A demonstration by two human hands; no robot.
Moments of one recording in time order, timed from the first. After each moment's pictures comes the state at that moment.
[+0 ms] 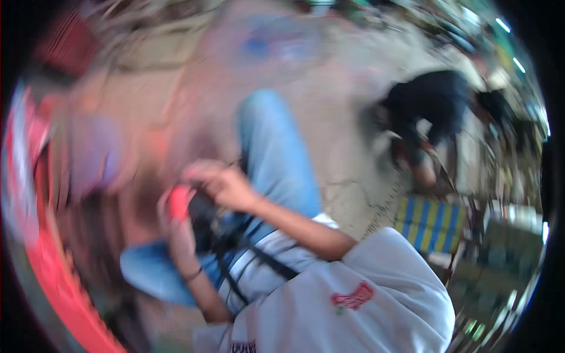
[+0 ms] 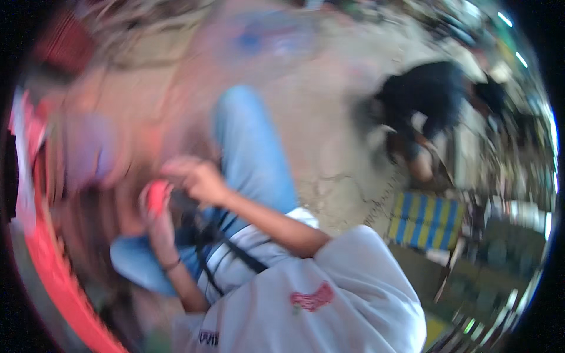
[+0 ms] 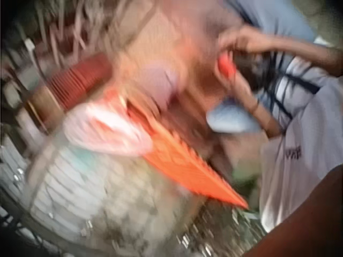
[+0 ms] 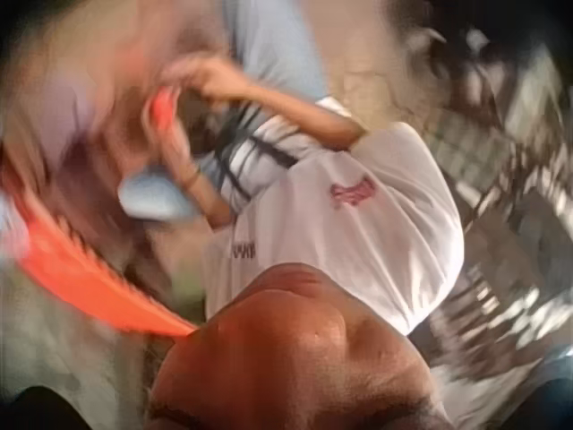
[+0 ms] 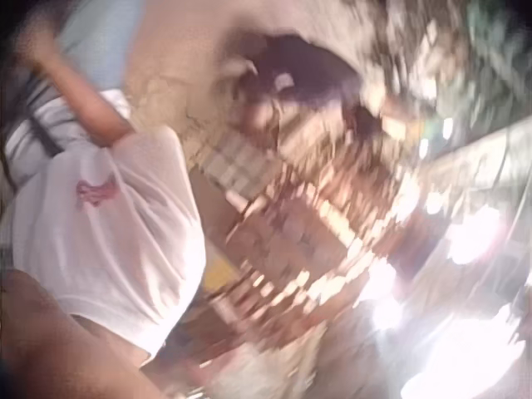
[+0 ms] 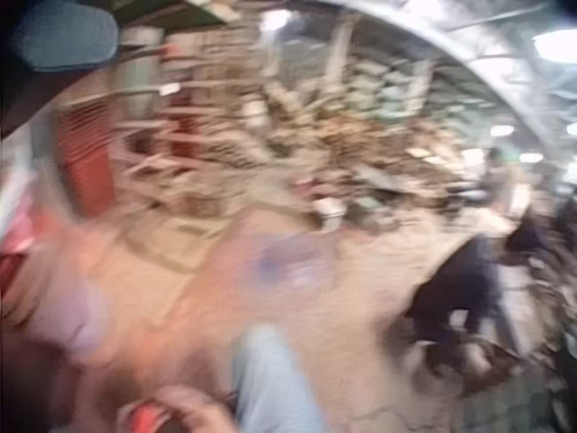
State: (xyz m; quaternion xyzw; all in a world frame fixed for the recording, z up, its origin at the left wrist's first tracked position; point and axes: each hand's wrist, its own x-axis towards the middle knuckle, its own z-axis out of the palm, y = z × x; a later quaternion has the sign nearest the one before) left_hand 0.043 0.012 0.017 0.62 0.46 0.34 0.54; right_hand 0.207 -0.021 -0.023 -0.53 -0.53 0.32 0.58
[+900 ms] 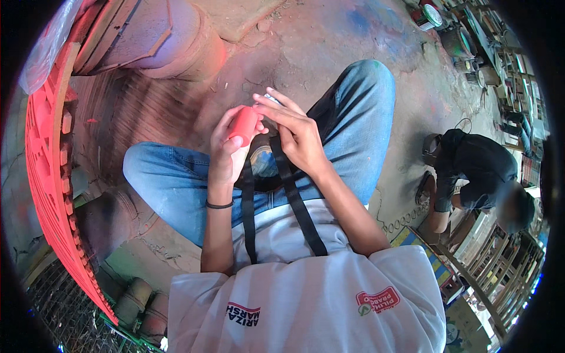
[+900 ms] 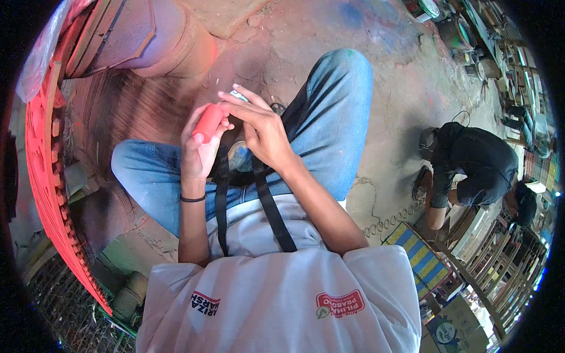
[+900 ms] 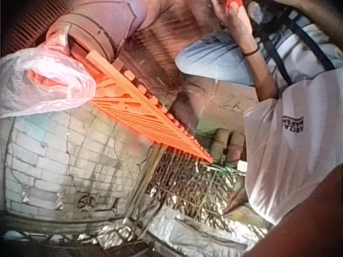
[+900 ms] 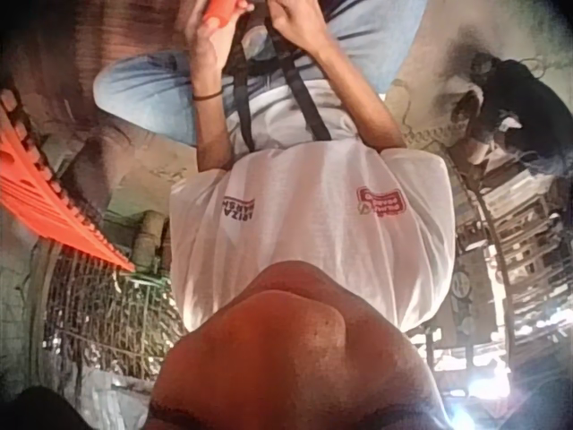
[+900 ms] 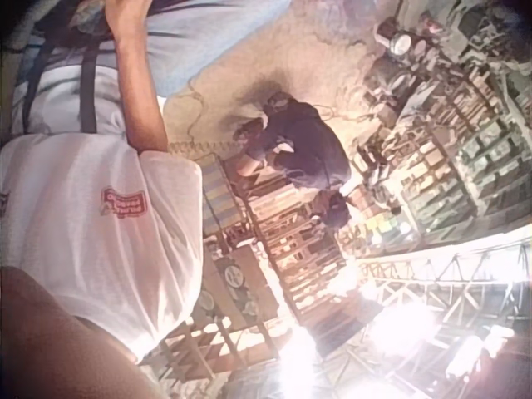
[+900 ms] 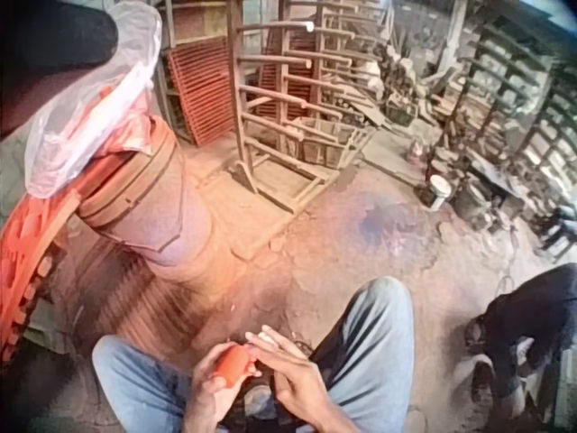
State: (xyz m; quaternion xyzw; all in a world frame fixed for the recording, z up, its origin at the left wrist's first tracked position) left_hand 0.025 -0.001 -0.018 0.34 0.28 0.46 0.77; right_hand 0.189 -0.028 -0.008 -0.51 -0.61 0.33 0.50
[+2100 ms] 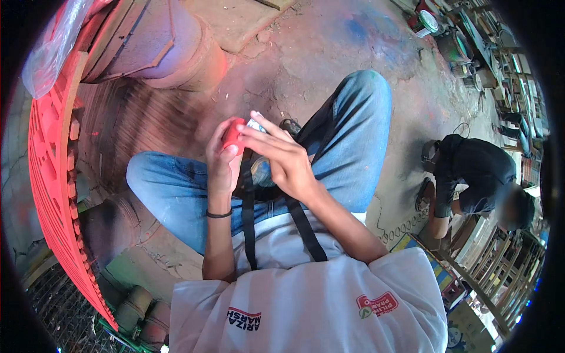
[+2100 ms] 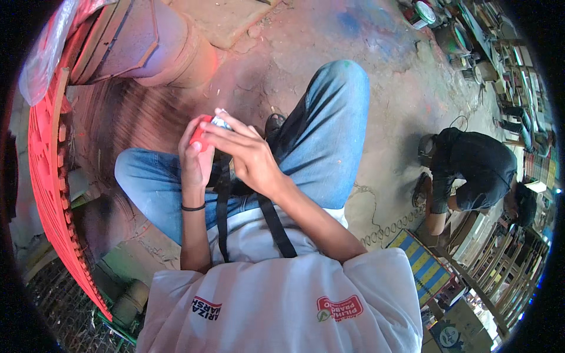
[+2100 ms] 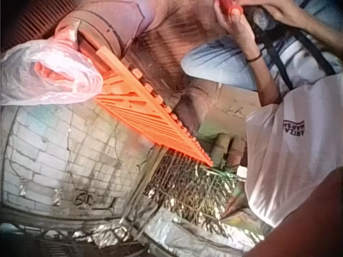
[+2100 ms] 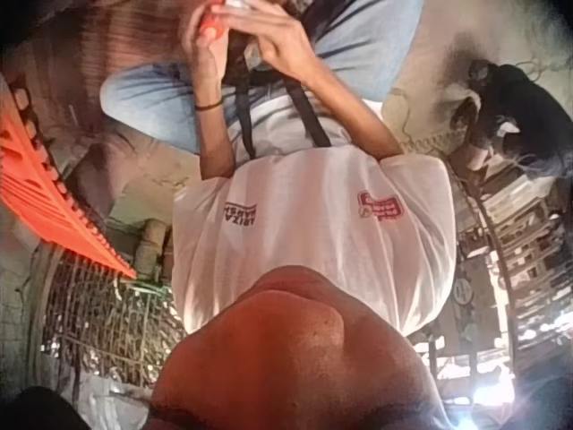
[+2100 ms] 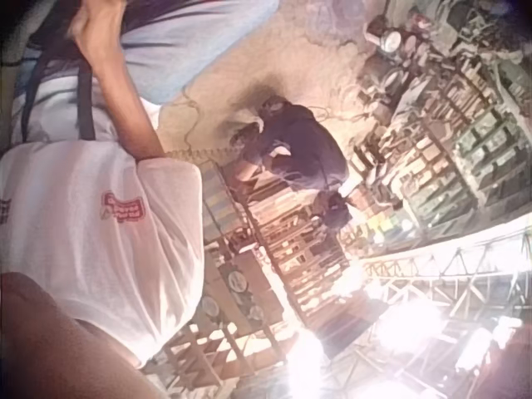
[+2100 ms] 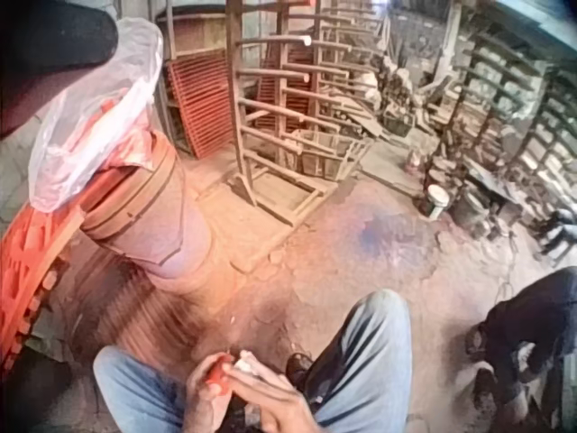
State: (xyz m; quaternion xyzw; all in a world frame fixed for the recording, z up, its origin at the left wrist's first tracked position) left_hand 0.018 -0.006 -0.022 0.34 0.35 0.51 0.71; right_hand 0.172 -0.042 0.008 -0.48 -0.67 0.30 0.48
